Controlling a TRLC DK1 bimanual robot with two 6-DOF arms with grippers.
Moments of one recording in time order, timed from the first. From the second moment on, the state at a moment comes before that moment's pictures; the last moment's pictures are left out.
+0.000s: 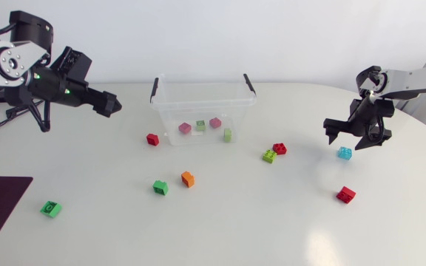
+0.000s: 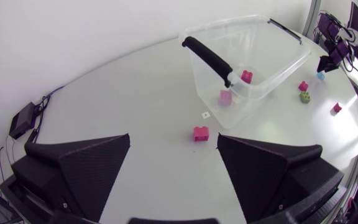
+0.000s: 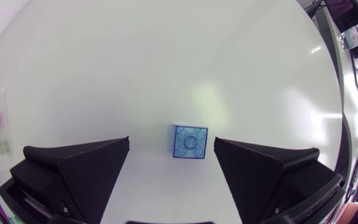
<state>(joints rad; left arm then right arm) 0.01 1.60 1.22 -0.41 0.20 0.38 -0.23 2.18 1.60 -0.74 0.07 0.14</state>
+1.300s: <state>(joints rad) -0.05 1.96 1.05 -0.01 0.30 0.40 -0.14 1.86 1.51 -0.83 -0.03 0.14</state>
